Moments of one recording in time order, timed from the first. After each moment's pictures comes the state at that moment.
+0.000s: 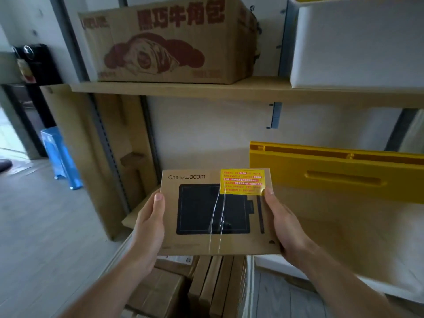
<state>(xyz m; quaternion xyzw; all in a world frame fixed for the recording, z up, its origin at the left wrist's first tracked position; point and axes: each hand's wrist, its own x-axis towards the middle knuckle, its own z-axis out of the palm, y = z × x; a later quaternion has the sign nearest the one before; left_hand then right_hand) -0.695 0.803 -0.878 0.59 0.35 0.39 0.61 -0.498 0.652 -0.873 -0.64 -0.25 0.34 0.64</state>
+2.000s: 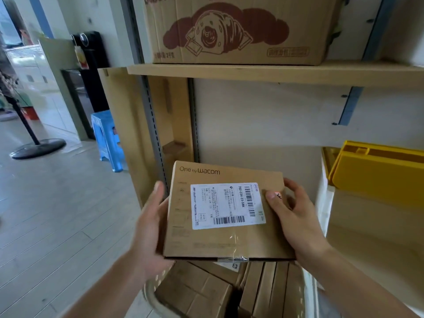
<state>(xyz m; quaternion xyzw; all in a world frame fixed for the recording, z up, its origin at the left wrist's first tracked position) -0.770 0.871 -0.874 0.38 0.28 0.33 0.82 -0.546 0.766 -0.892 -0.63 -0.31 0.25 0.67</state>
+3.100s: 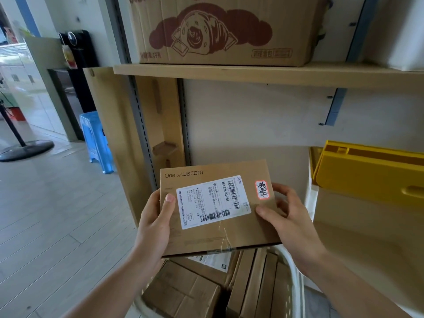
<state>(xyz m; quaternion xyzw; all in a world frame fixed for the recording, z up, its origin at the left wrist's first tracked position) -0.741 0.872 -0.900 0.55 0.39 0.47 0.57 -0.536 0.743 -0.889 -0.64 -0.34 0.28 0.63</state>
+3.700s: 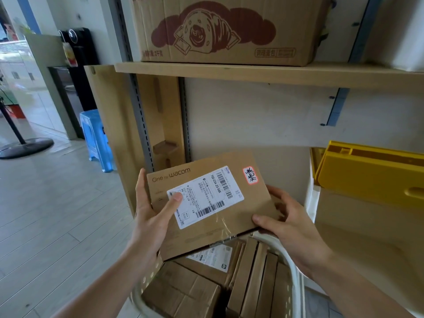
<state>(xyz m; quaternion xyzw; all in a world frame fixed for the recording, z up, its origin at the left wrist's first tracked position) -0.749 0.885 -0.901 0.56 0.36 0.47 0.58 -0.538 0.739 -0.885 -0.65 -0.38 0.30 0.58</state>
